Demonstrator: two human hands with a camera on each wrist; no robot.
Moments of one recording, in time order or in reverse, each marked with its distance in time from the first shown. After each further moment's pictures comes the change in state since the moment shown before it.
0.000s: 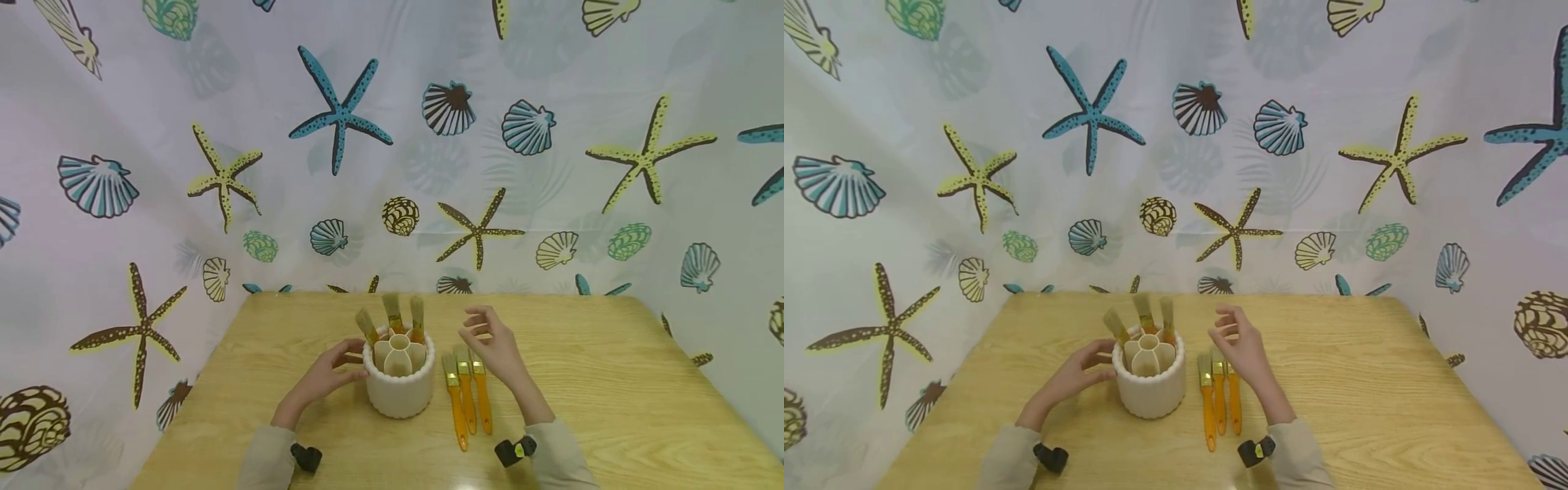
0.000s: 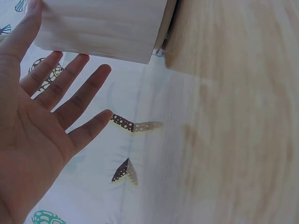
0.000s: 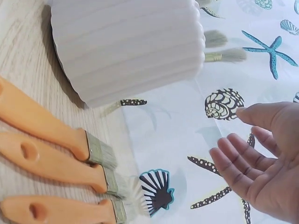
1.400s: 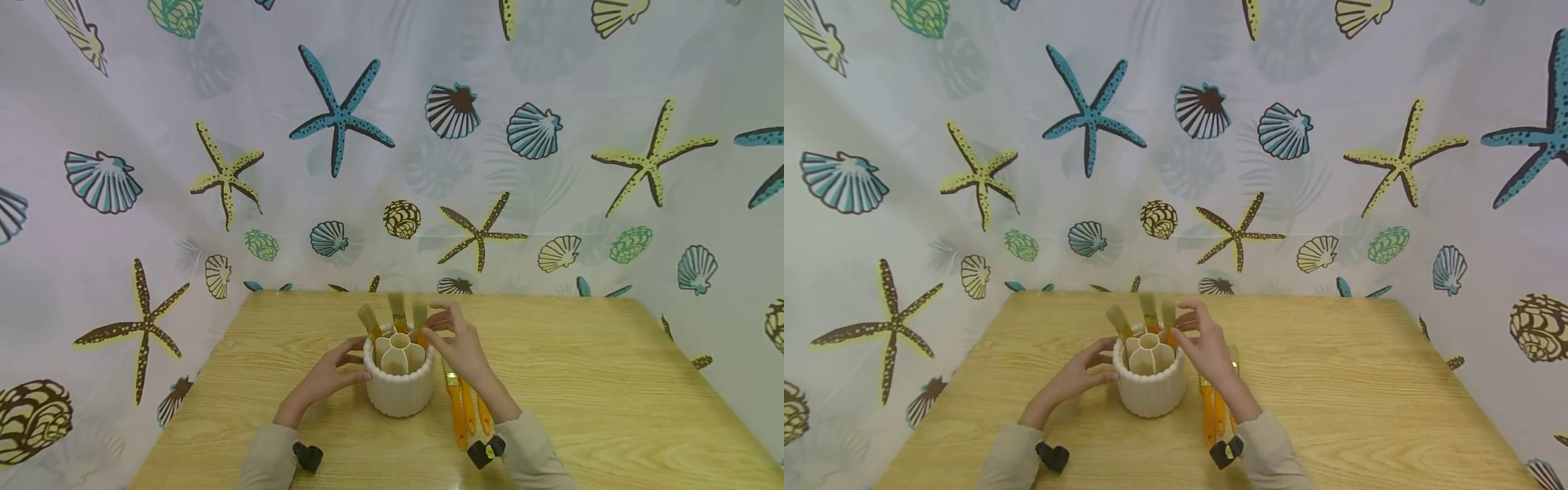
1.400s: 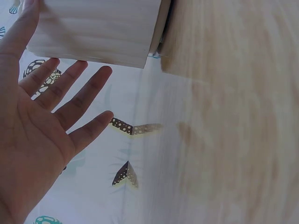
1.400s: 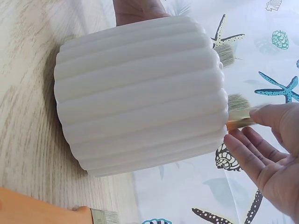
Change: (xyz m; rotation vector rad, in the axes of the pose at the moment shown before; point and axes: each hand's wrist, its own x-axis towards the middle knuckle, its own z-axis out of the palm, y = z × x) left_hand 0.021 -0.005 -0.014 0.001 -0.052 -0.036; right_hand 0.031 -0.037 0.053 0.134 -0.017 -0.082
